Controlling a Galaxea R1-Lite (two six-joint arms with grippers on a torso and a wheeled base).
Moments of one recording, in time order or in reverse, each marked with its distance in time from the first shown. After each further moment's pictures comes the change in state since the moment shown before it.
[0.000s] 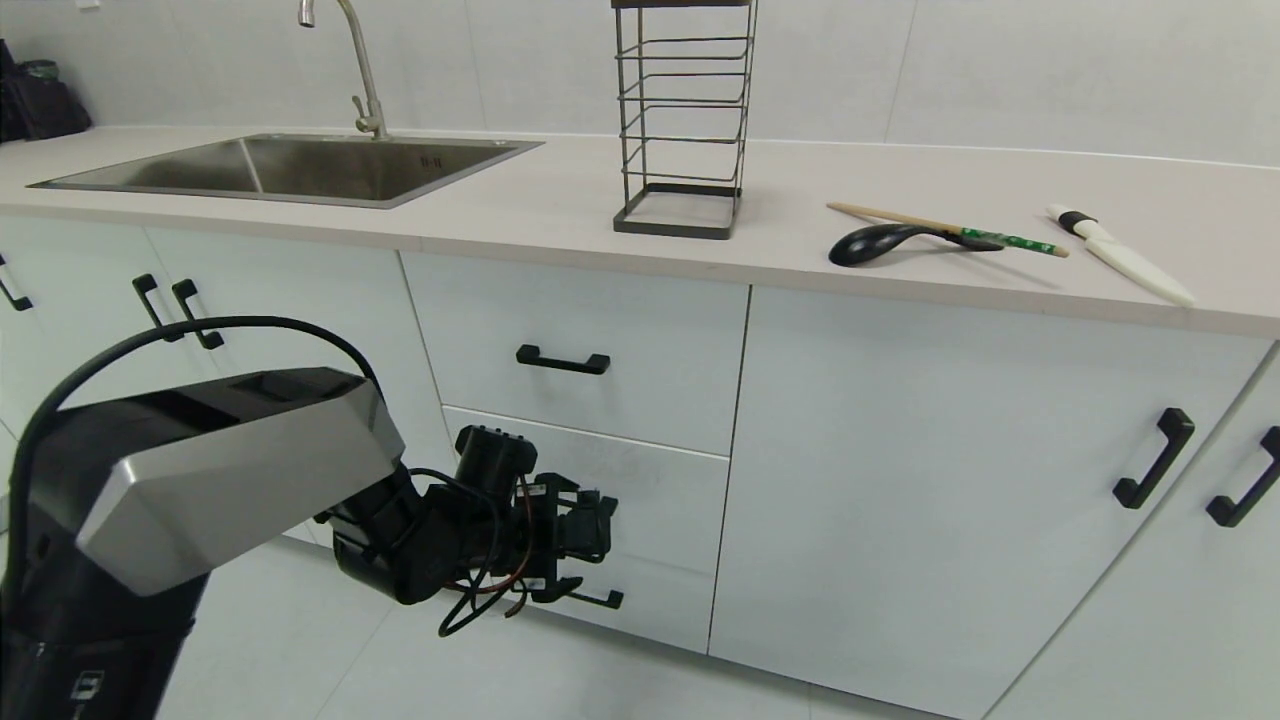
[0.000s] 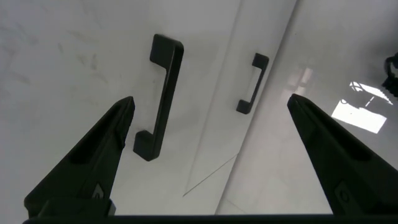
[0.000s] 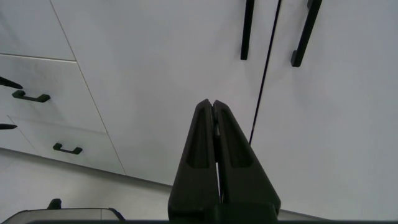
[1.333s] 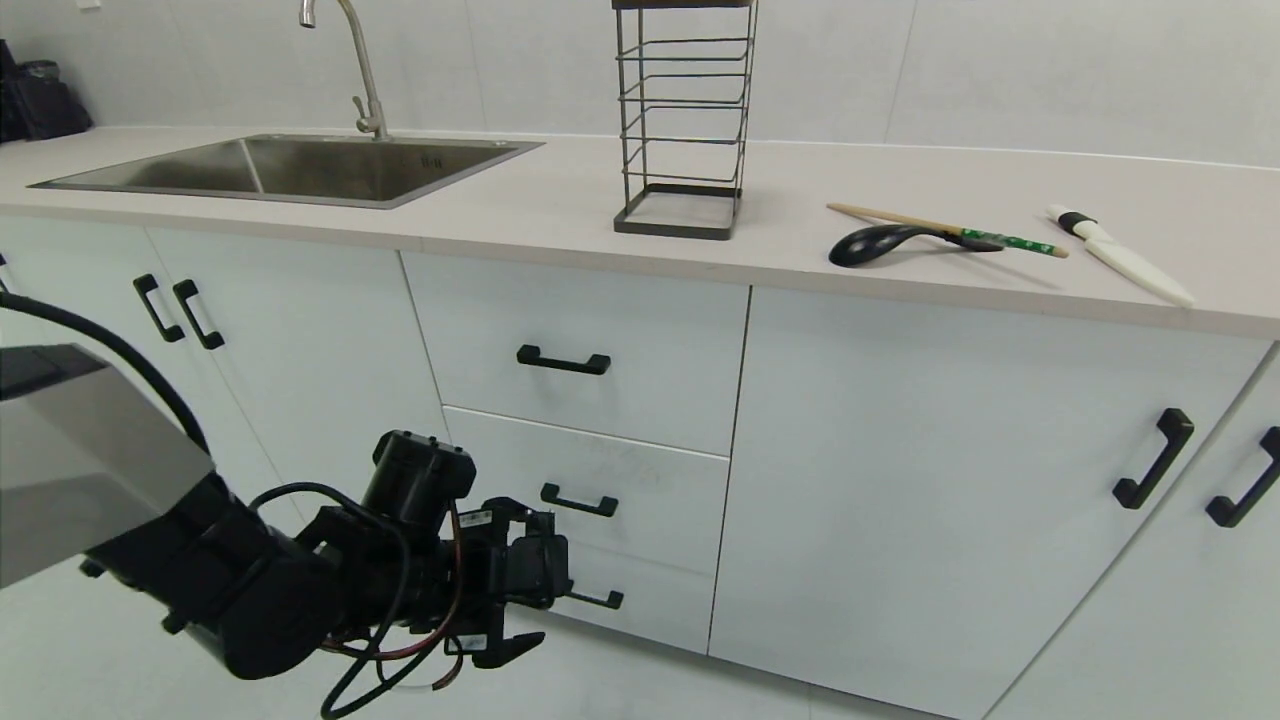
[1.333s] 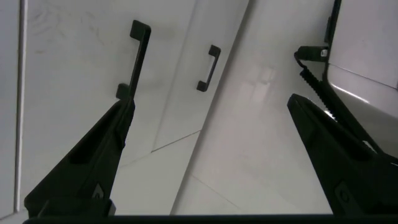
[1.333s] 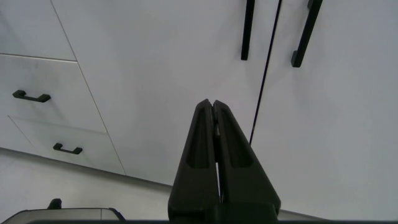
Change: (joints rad) left arm -0.049 -0.383 0.315 0.122 -0.001 -0.088; right arm 0.000 0.000 0.000 0.000 0.000 0.000
